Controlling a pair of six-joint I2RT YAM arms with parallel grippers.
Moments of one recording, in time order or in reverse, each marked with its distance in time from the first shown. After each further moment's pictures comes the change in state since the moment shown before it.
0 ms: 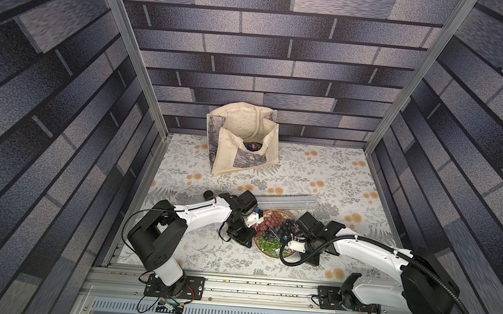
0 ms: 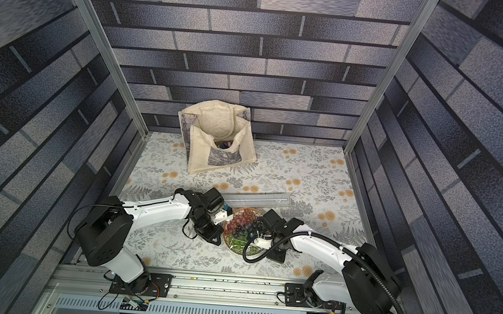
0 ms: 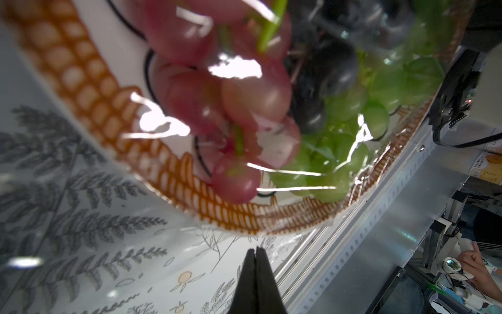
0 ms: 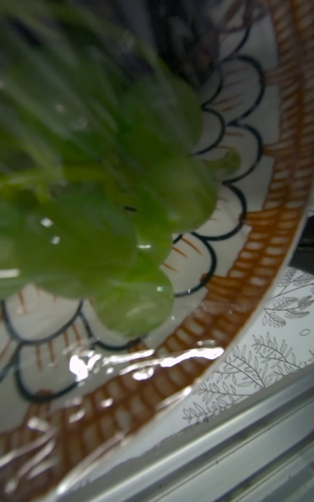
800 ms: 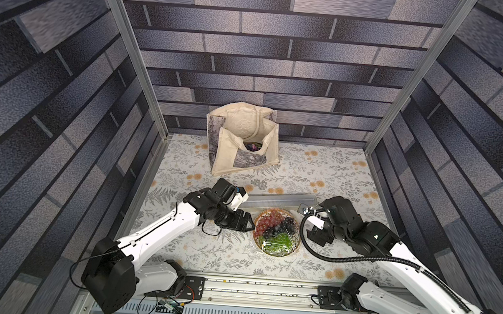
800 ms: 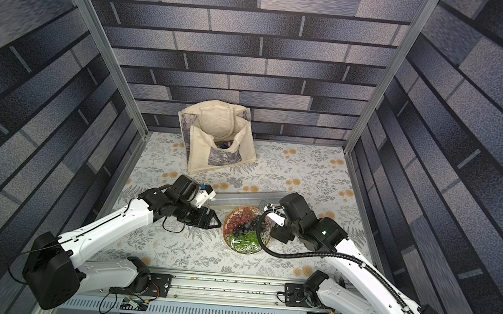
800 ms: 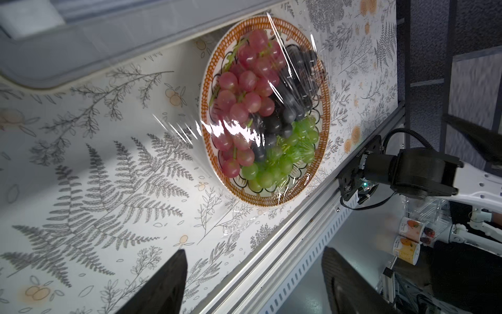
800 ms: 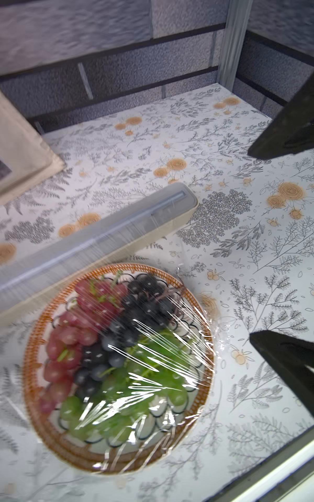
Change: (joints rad) left arm 0.104 -0.399 -0.070 0.043 0.013 -0.338; right arm -0.052 -0.354 0.382 -0.161 0.296 0.131
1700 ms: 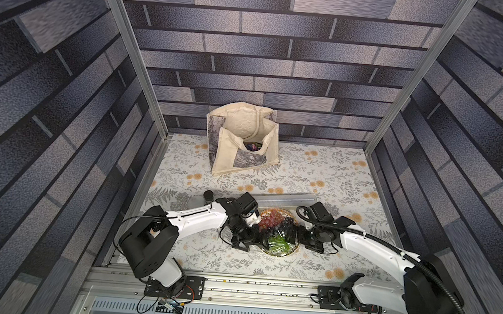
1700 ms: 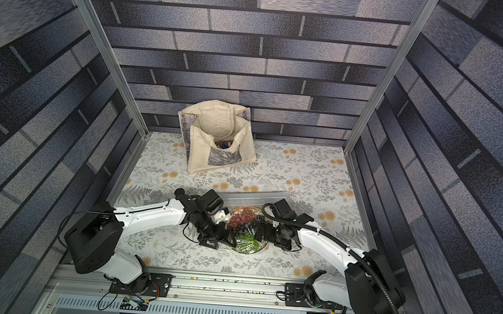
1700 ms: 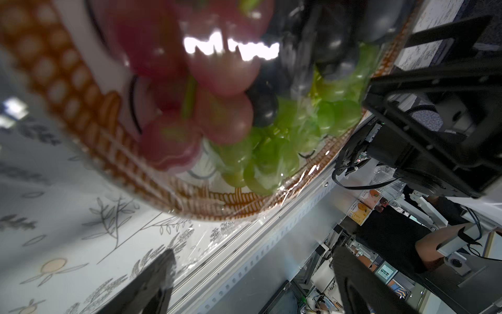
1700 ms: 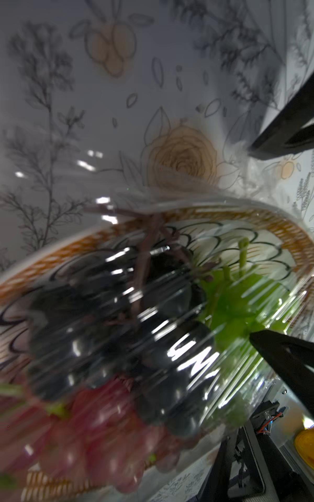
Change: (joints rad) left arm -0.153 0.321 0.001 0.116 0.174 -0.206; right arm -0.121 0.348 -0.367 0.323 -0.534 1.176
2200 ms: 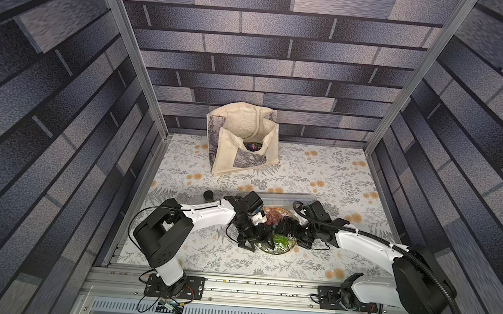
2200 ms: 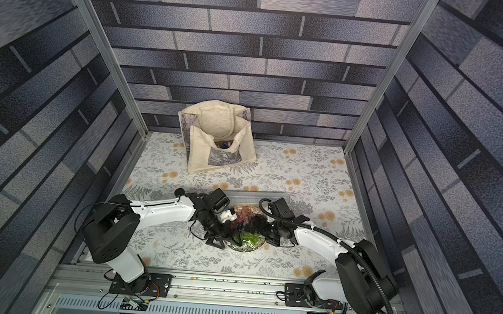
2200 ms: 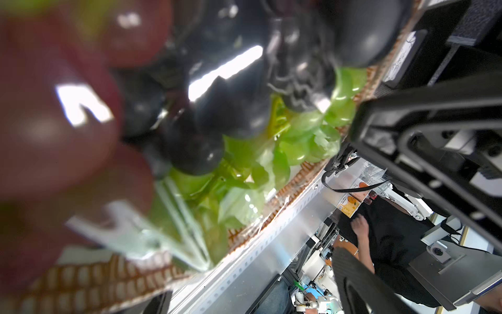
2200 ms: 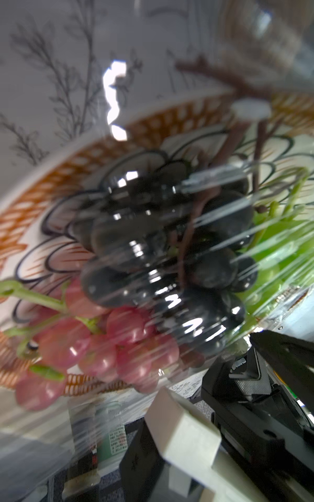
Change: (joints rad) left arm 0.005 0.116 0.065 0.031 0.053 0.001; right arm 0.000 0.055 -0.048 0.285 -0.143 0.136
